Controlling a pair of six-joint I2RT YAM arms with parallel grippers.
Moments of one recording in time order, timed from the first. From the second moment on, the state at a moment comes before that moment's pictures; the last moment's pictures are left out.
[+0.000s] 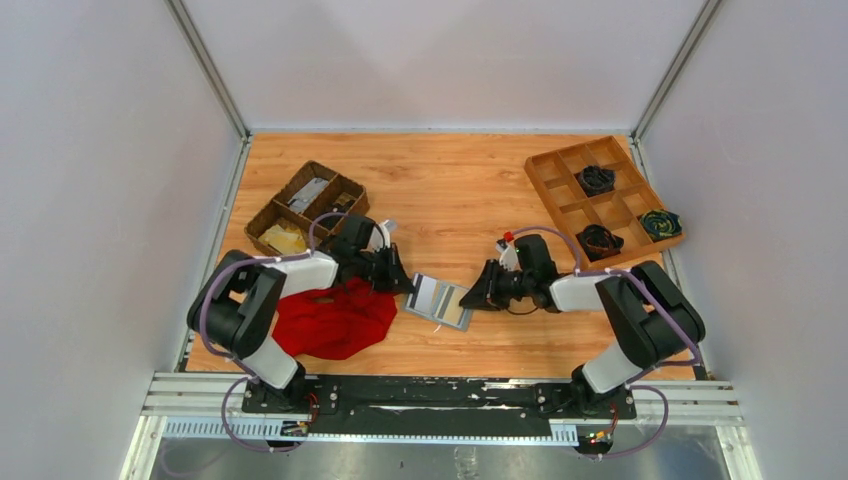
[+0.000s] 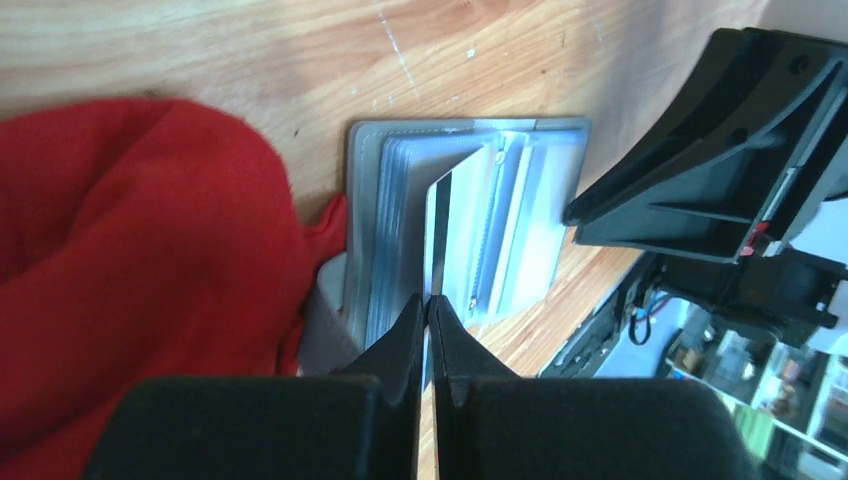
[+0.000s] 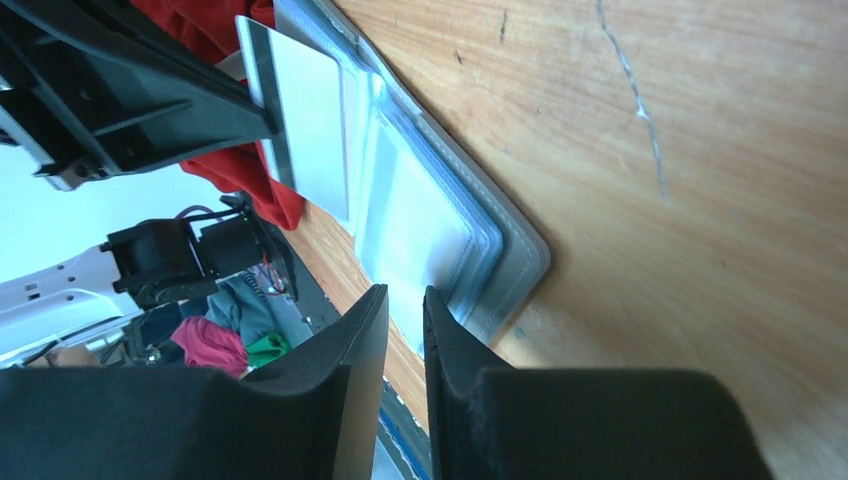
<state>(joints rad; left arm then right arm) -0.45 1.62 0.66 0.09 0.62 -0.65 0.44 1.57 0.45 0.34 -0.72 0.84</state>
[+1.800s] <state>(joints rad) -0.33 1.67 1.39 -0.44 -0.54 0.40 0.16 1.80 1.15 -0.47 -0.38 0.43</state>
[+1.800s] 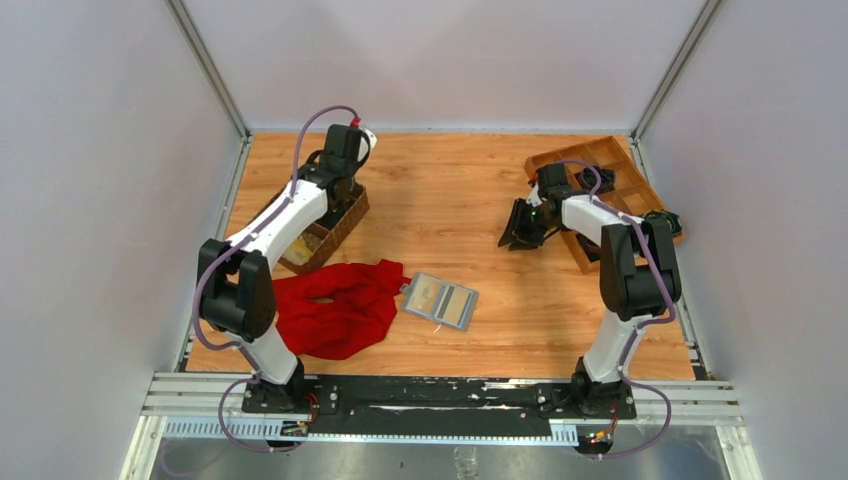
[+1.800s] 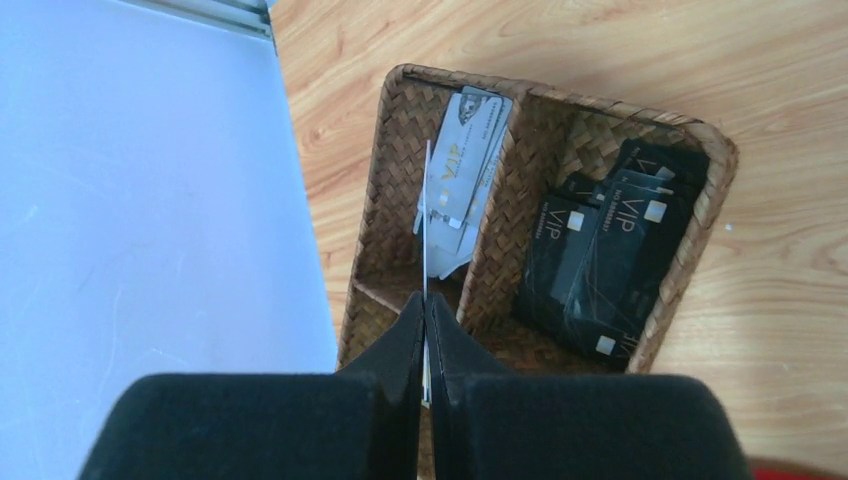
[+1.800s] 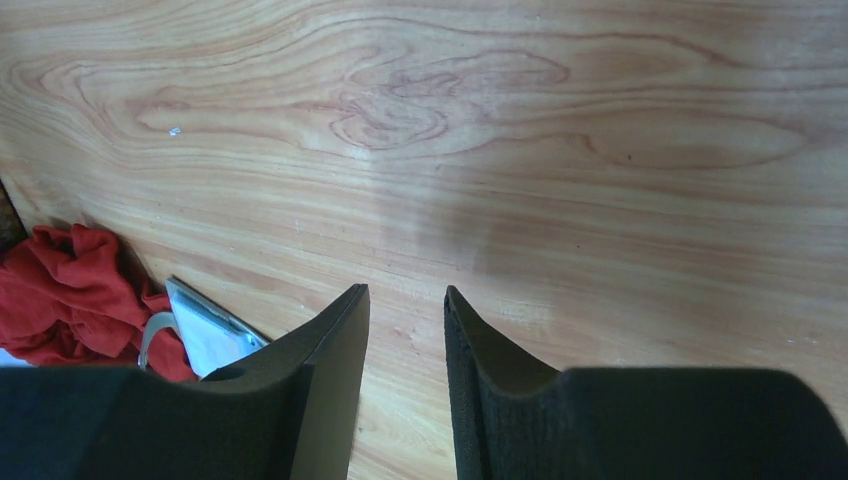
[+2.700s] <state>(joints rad) -0.18 1.95 1.38 -0.18 -0.54 0.61 0.13 1.83 1.16 -0.48 -0.42 0.42</state>
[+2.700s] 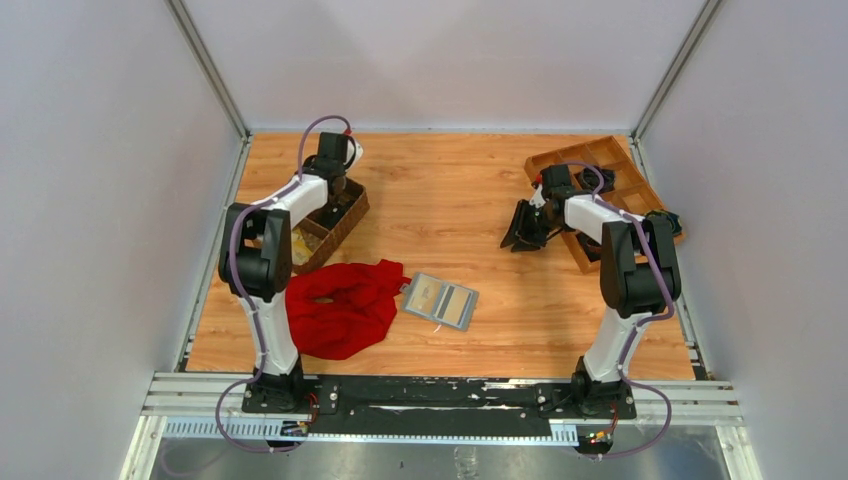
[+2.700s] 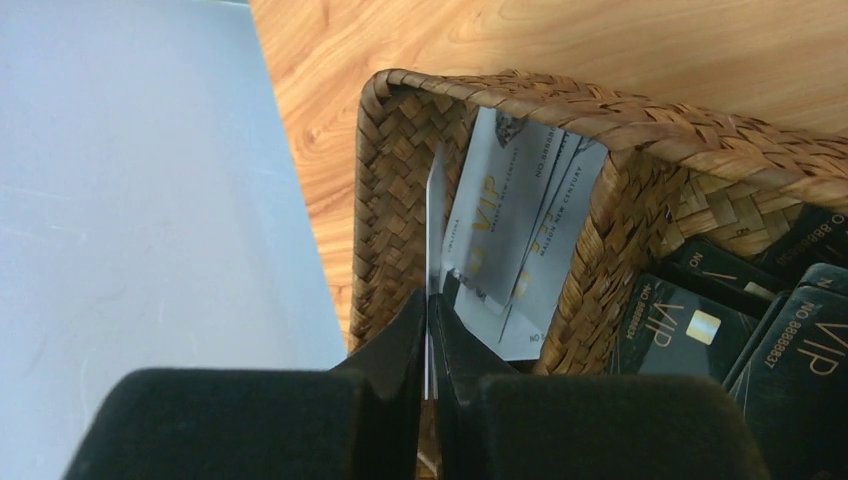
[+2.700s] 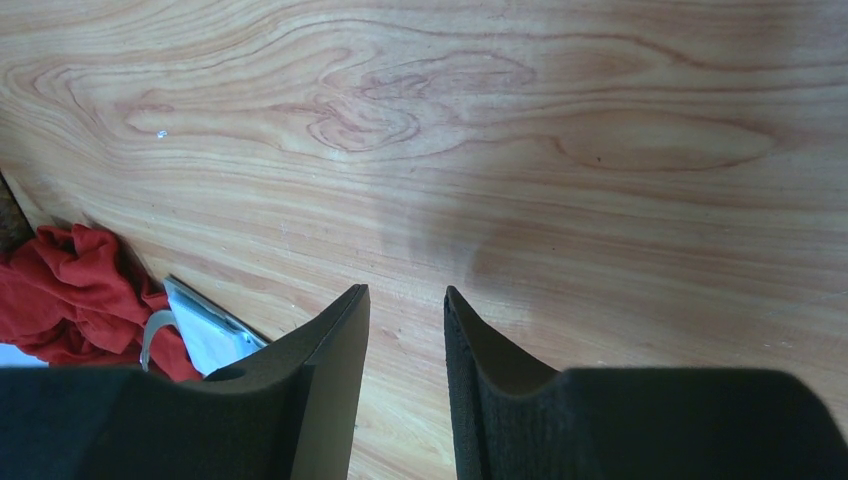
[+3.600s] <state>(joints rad) -0.26 1.60 1.47 -0.61 -0.35 0.23 0.15 1.49 0.96 -0.42 -0.47 0.45</state>
